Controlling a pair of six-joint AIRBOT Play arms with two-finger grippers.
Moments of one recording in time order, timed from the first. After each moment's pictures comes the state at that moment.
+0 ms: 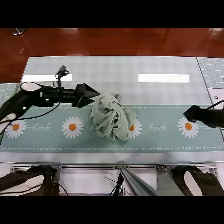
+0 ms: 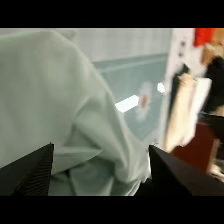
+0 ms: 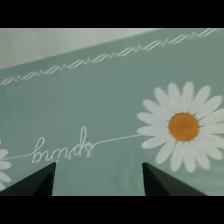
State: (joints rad) left arm -0.13 -1.33 0.85 0.27 -1.08 -1.14; right arm -0.17 -0.64 0.72 -1.40 1.24 1.64
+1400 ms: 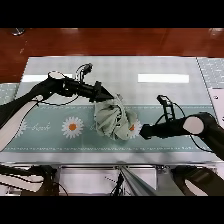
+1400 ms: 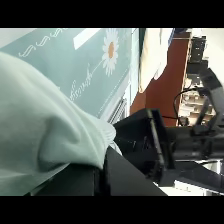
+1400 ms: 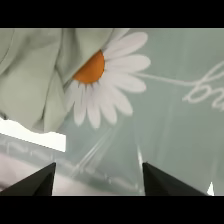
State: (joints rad) left arm -0.25 -1.65 1.16 0.23 -1.28 -1.06; right arm 0.41 -0.89 0.60 -1.19 1.02 1.79
